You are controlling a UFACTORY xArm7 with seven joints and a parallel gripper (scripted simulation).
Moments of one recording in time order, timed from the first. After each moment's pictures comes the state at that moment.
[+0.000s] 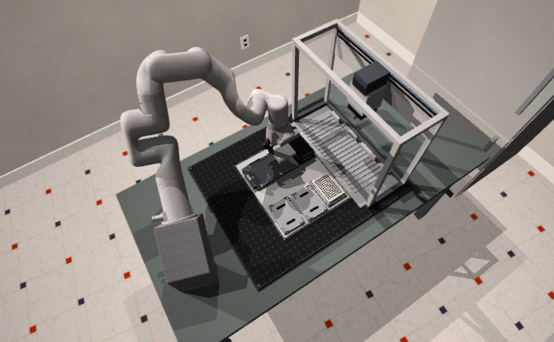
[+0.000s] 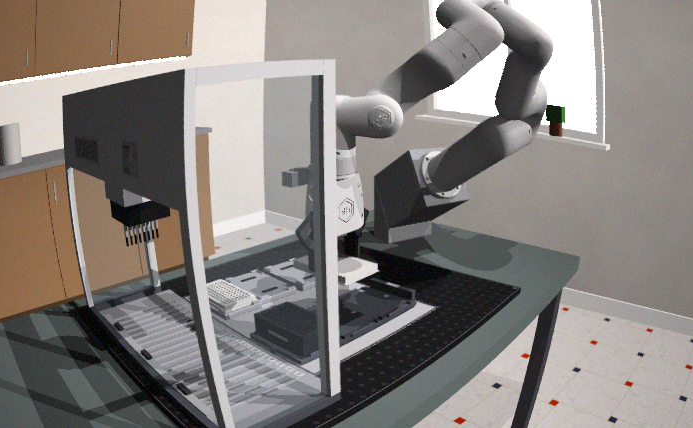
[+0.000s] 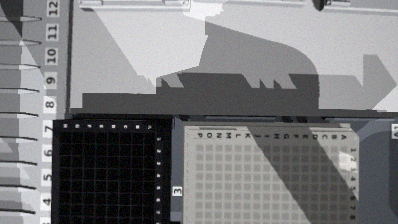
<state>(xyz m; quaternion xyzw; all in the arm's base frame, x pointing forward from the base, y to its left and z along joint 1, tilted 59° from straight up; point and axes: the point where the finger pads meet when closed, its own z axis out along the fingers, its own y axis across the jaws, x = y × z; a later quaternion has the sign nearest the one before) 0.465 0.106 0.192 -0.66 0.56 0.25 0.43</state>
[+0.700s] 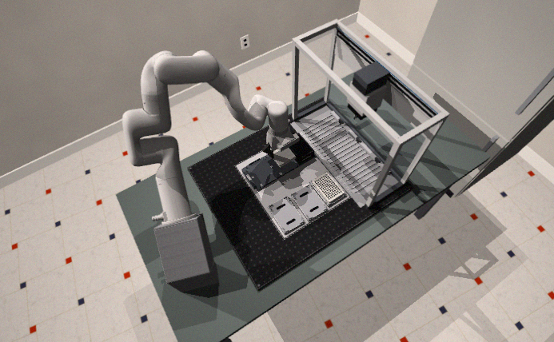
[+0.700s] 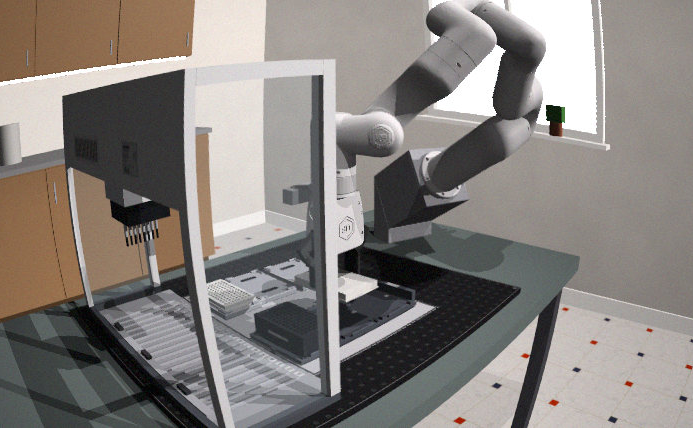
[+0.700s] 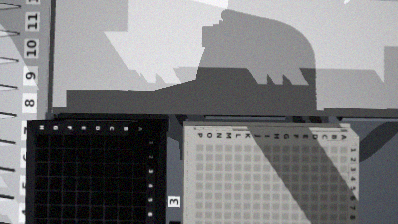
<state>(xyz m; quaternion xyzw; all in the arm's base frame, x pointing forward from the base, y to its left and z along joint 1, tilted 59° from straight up) 0.469 0.133 0.177 -0.66 0.56 0.25 0.43</state>
